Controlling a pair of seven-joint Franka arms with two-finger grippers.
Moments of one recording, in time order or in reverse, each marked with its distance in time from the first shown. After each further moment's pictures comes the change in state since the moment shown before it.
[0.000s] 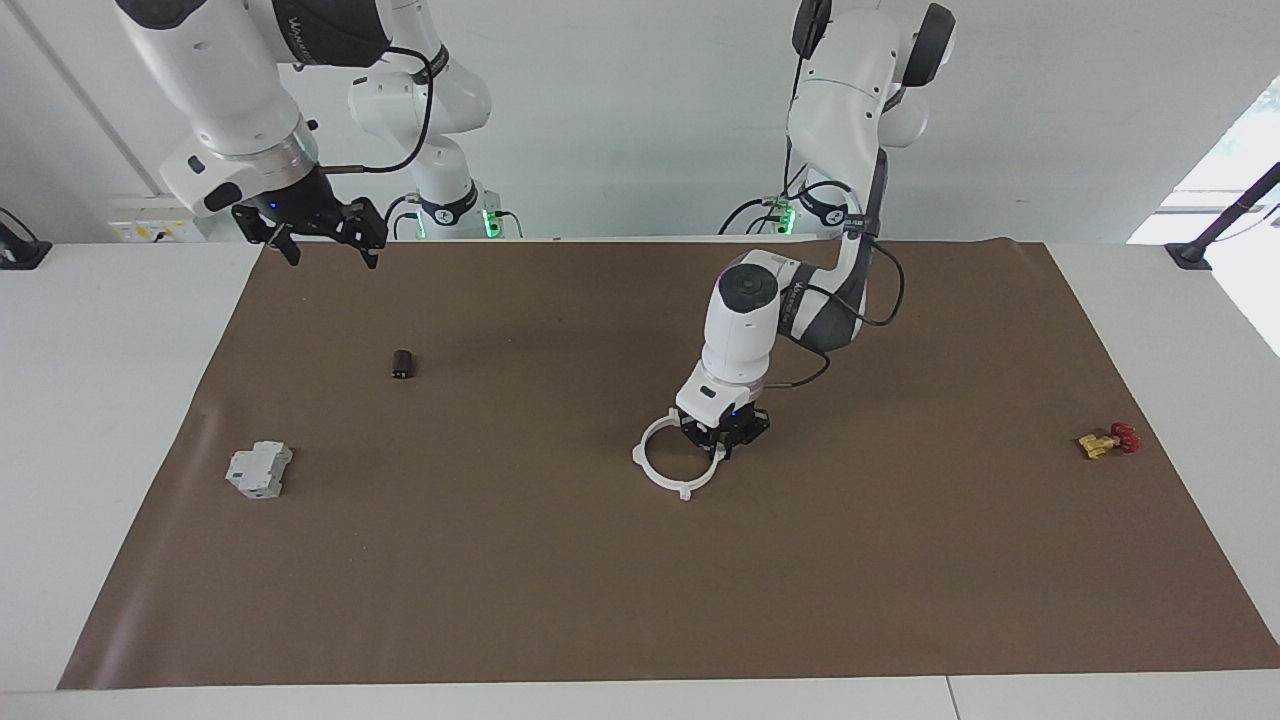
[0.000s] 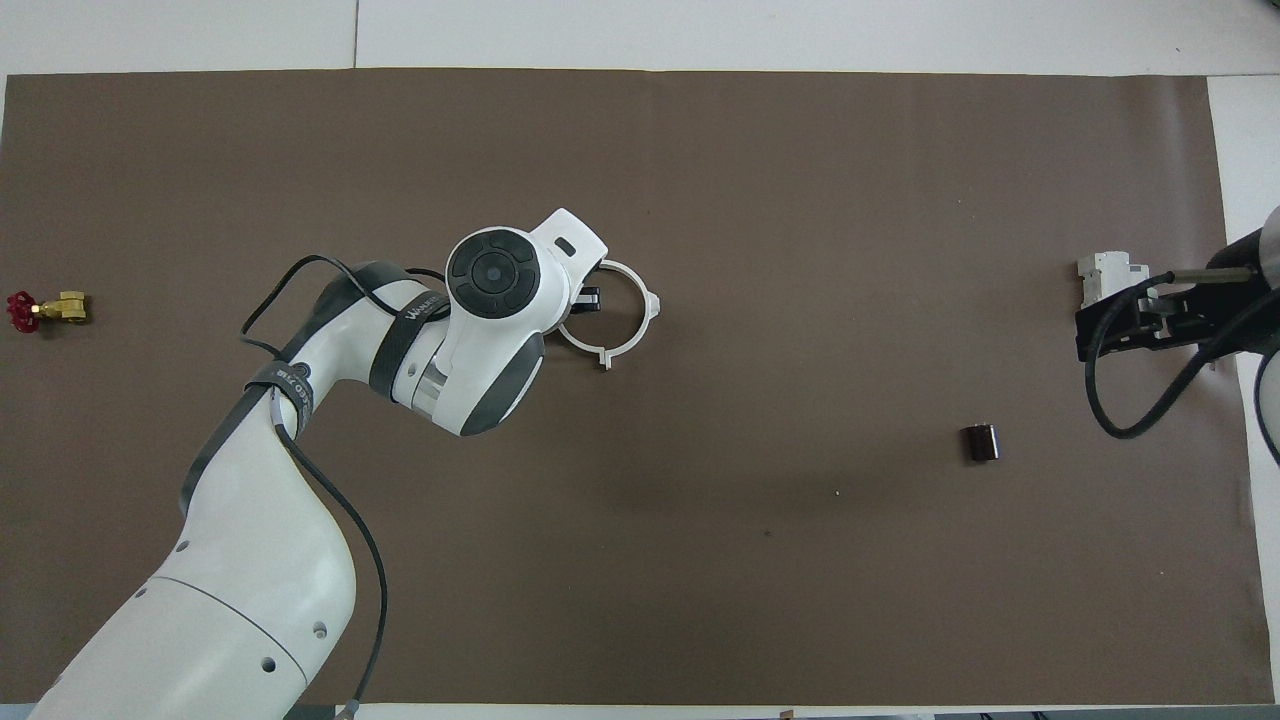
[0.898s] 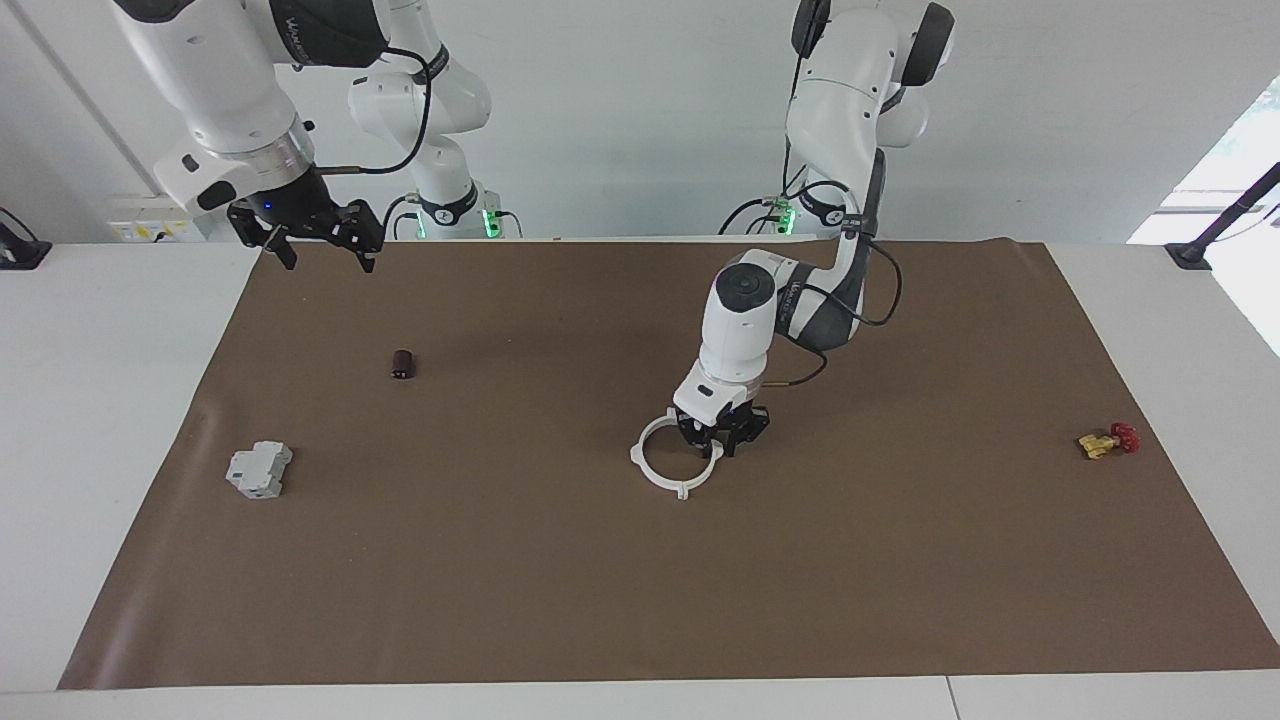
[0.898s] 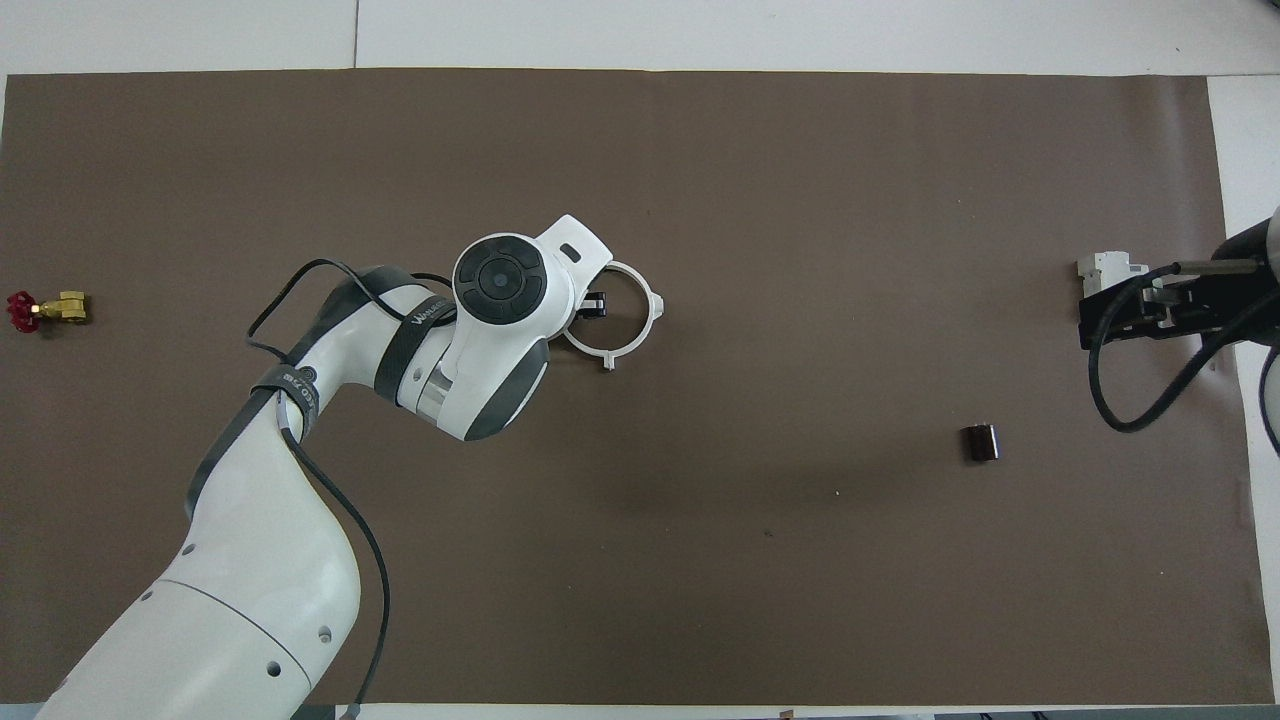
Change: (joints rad) left arm -0.003 -0.001 0.001 -0.009 0.000 0.000 0.000; right arm -0.001 0.000 -0.002 0.000 0.000 0.029 0.000
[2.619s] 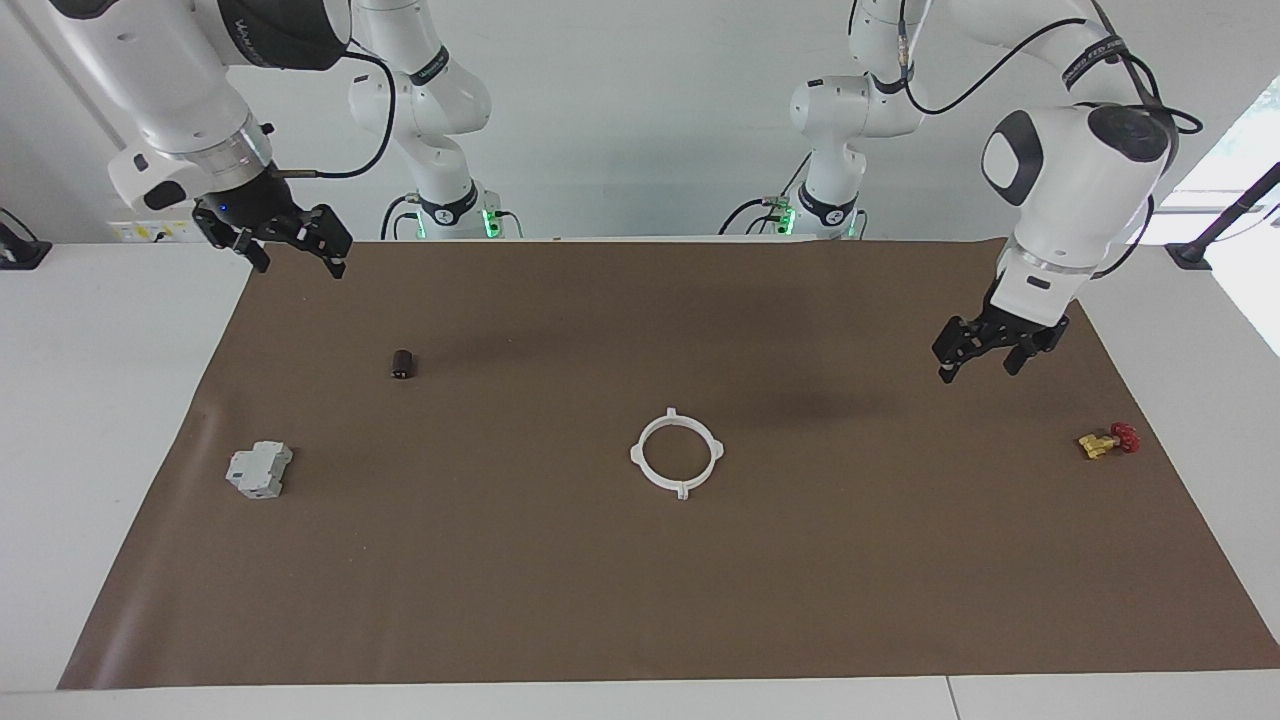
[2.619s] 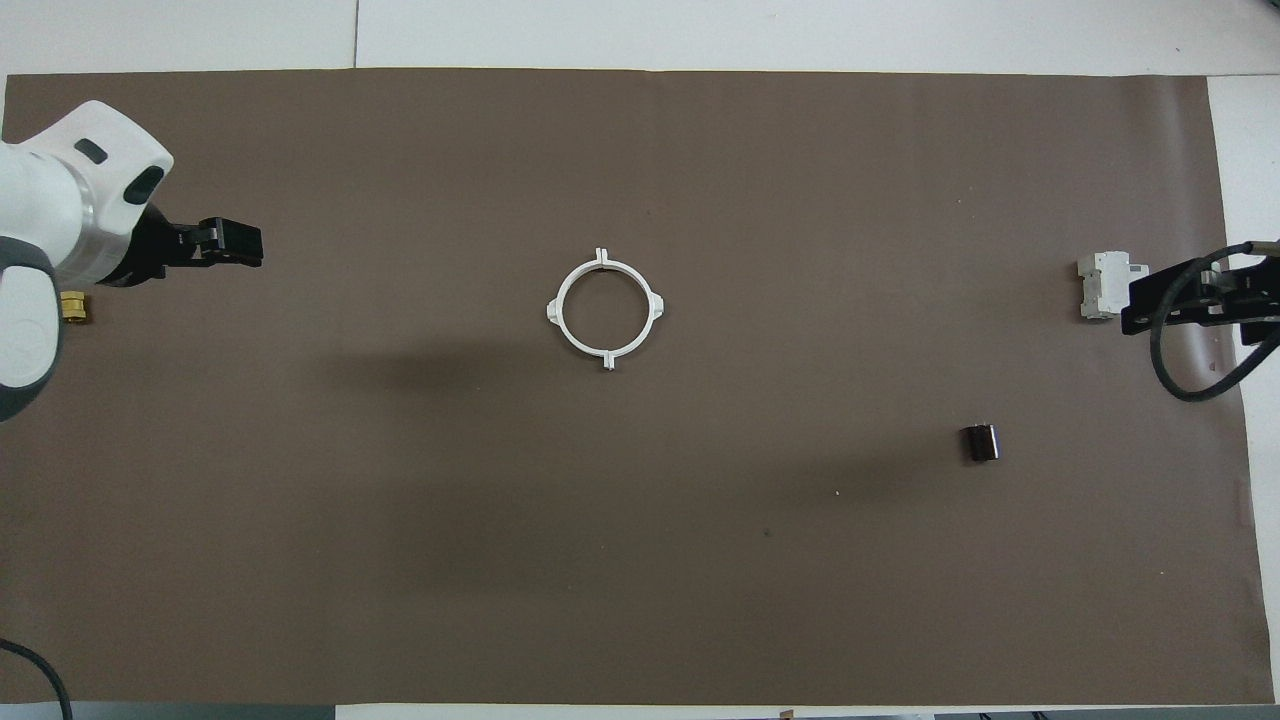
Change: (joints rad) left arm 0.506 -0.441 0.022 -0.027 -0.100 -0.396 0.514; right arm -0.070 0.002 -0.007 0.001 0.031 0.025 0.000
